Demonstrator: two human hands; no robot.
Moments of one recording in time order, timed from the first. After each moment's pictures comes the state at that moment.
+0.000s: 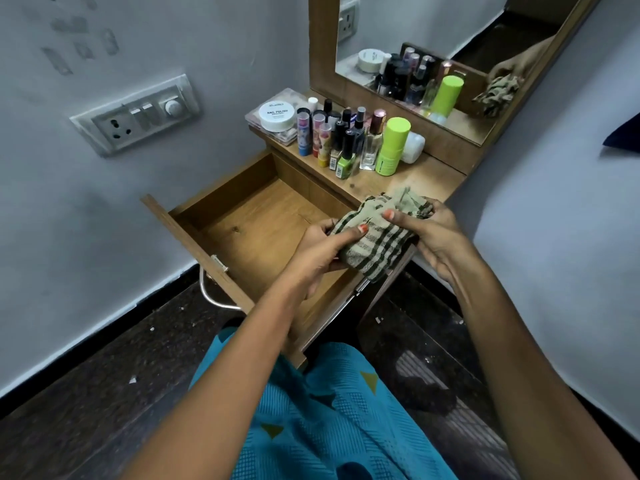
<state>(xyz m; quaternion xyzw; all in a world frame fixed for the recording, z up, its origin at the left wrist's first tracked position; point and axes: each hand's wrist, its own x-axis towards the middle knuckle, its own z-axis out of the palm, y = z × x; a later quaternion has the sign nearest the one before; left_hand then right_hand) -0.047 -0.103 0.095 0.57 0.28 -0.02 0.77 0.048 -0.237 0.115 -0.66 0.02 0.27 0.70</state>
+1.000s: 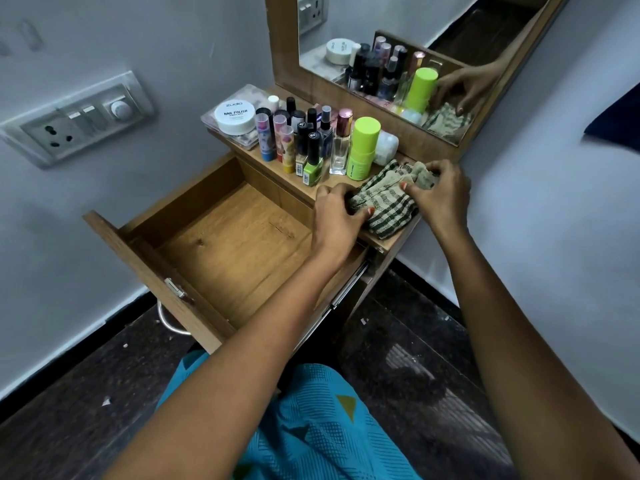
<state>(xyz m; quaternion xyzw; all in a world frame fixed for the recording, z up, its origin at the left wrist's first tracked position) 0.043 -0.135 0.103 0.84 0.27 0.11 0.46 0.146 -0.243 0.094 -0.93 -0.06 -0.04 0.37</state>
